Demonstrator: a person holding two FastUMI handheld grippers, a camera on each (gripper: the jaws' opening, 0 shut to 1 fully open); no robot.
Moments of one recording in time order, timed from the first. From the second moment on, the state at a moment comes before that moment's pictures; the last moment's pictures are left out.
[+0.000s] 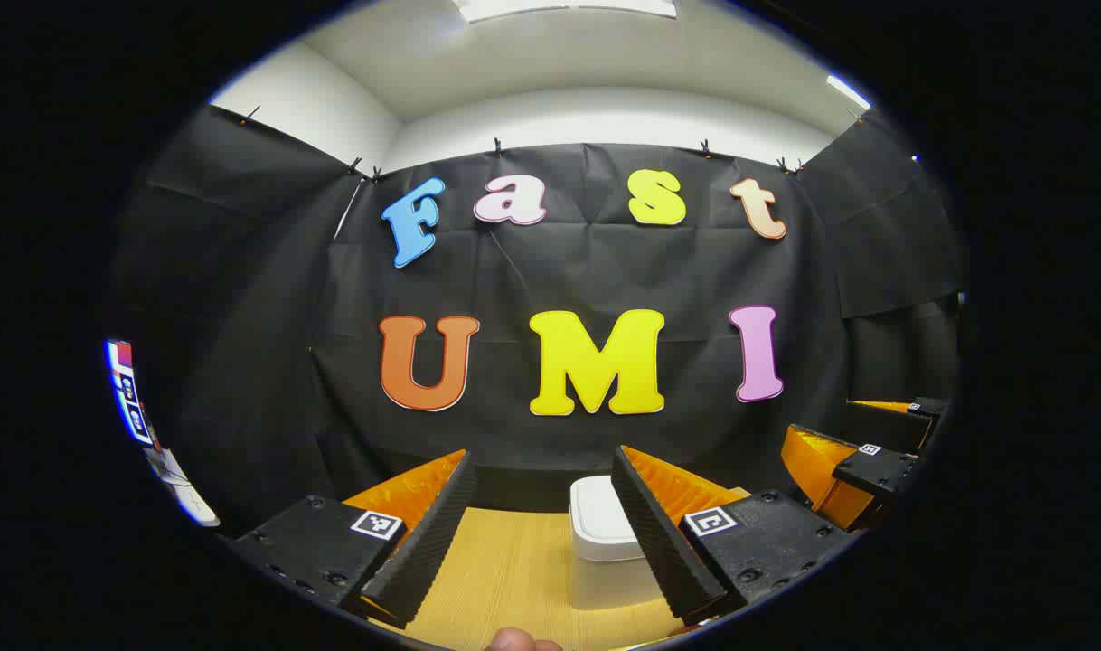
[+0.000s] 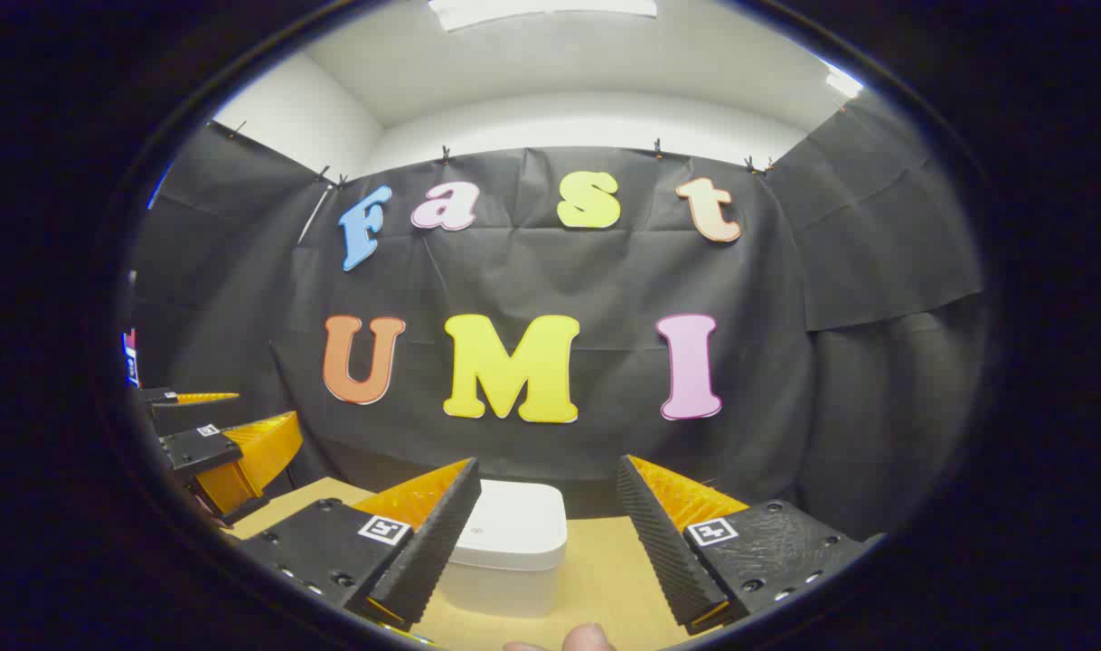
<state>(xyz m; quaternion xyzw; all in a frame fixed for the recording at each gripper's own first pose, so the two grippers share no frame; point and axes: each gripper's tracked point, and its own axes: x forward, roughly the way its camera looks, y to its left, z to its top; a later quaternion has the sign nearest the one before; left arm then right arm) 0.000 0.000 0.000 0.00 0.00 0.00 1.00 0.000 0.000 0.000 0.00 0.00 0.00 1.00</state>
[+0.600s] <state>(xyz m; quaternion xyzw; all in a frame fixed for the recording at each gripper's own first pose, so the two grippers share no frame) 0.021 0.006 -0.008 0.00 0.01 -0.01 1.00 0.014 0.019 -0.002 0.00 0.01 0.00 1.00</state>
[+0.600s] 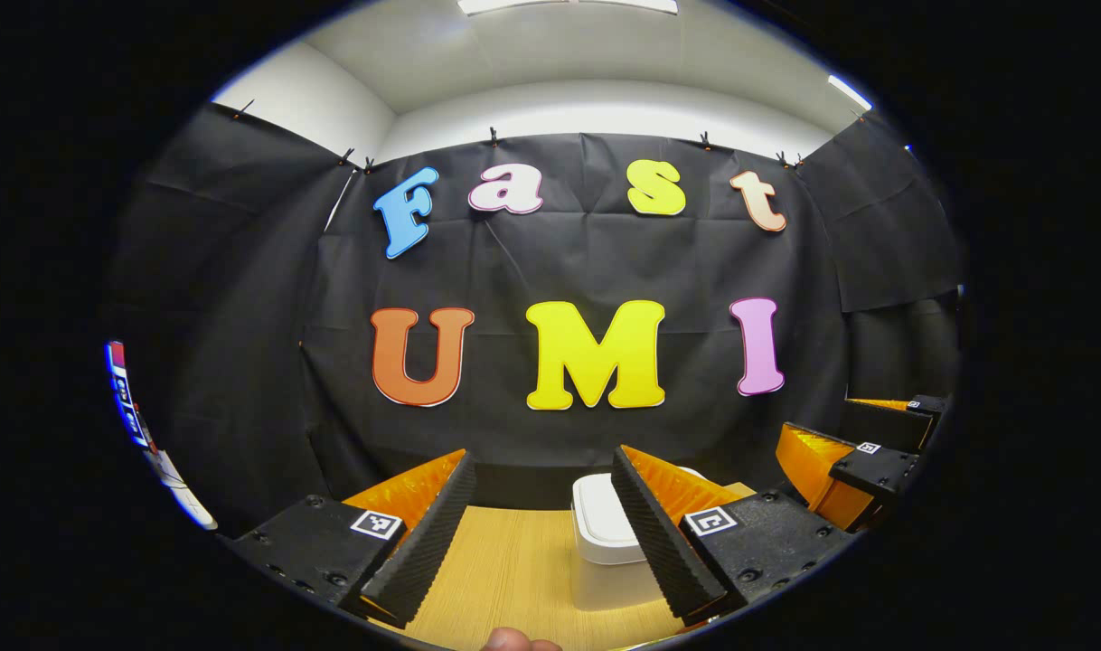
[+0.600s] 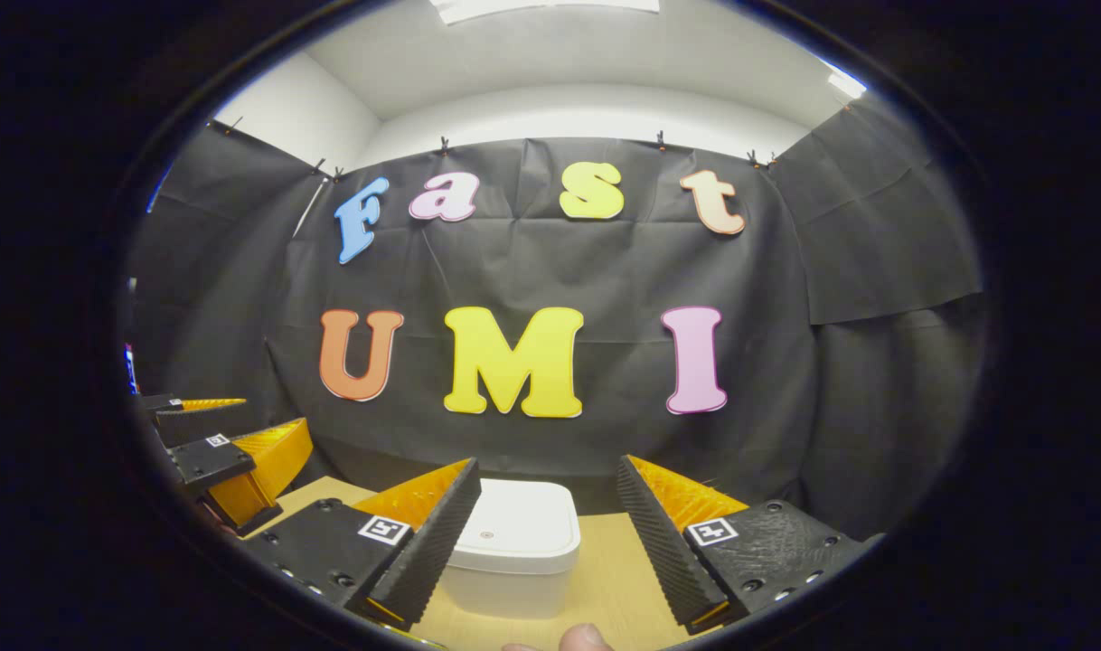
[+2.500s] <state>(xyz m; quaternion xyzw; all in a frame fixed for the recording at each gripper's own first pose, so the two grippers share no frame) 0.027 0.024 -0.029 0.01 0.04 0.03 1.00 0.121 0.054 -0.124 -0.01 0.21 0.06 0.98</state>
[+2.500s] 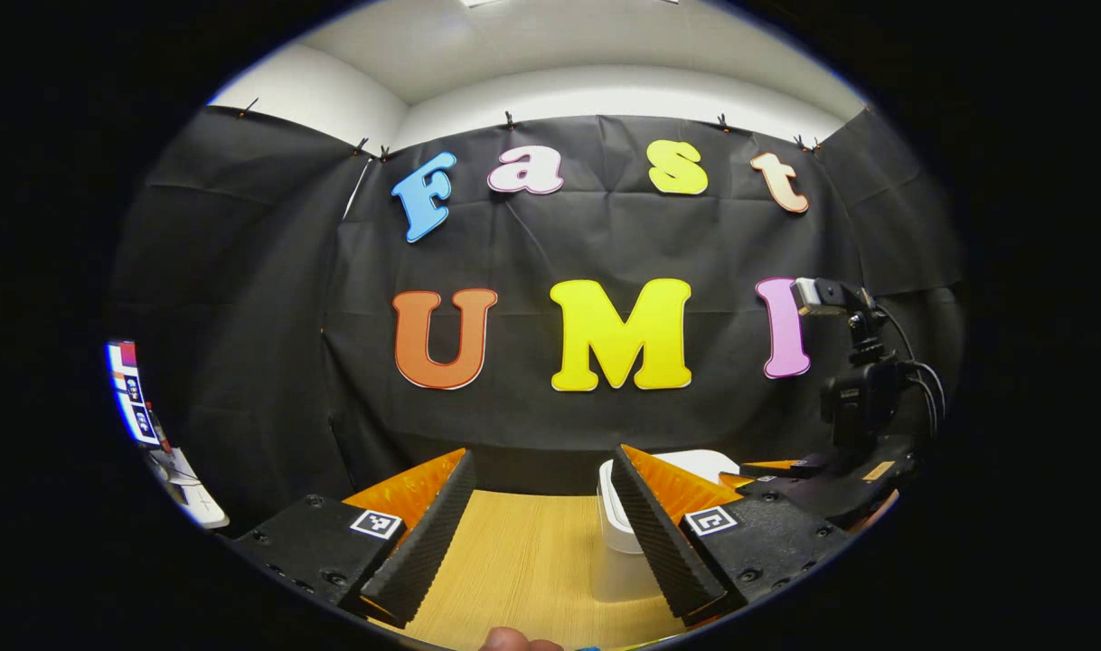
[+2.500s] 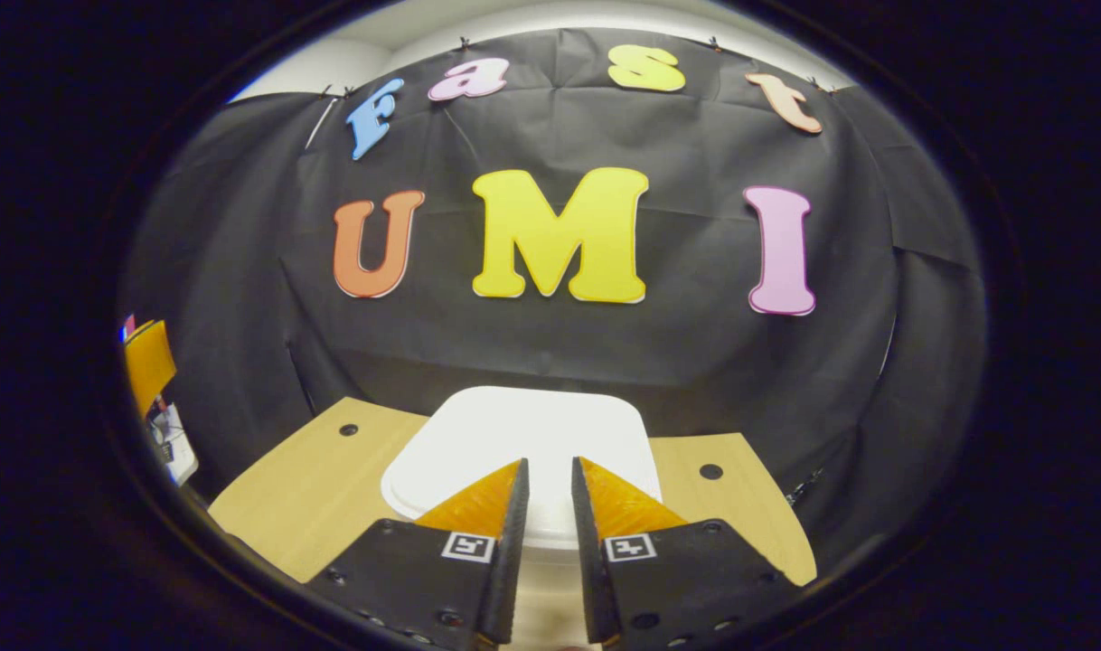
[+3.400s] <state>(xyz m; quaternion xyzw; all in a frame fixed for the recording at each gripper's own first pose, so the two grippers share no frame) 0.031 0.024 -0.038 0.00 0.05 0.02 1.00 0.124 0.053 -0.132 0.00 0.21 0.06 0.97</state>
